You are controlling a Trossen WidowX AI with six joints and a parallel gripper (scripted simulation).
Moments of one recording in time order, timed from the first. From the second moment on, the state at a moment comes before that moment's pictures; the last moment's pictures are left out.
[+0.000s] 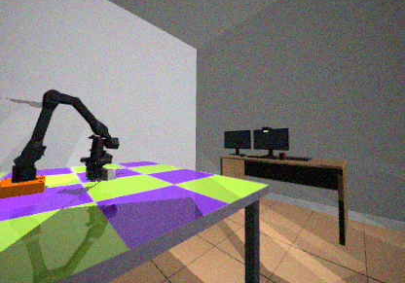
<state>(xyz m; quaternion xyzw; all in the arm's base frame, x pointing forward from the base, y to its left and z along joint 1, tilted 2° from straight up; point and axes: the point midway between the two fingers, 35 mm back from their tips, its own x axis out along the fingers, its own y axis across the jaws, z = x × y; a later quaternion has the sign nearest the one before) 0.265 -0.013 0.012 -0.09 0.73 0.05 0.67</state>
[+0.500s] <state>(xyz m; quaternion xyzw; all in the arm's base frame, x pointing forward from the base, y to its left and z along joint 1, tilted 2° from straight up) 0.268 -0.012 0.011 -0.09 0.74 0.05 0.67</state>
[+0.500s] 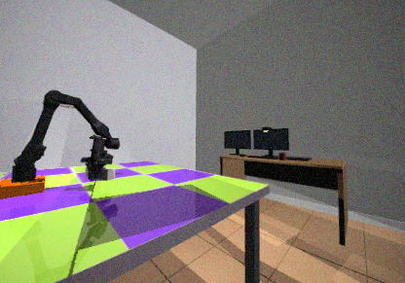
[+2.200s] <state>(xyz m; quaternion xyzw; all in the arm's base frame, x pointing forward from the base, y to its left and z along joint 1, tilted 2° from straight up) 0.270 -0.012 0.012 -0.09 0.73 0.05 0.67</state>
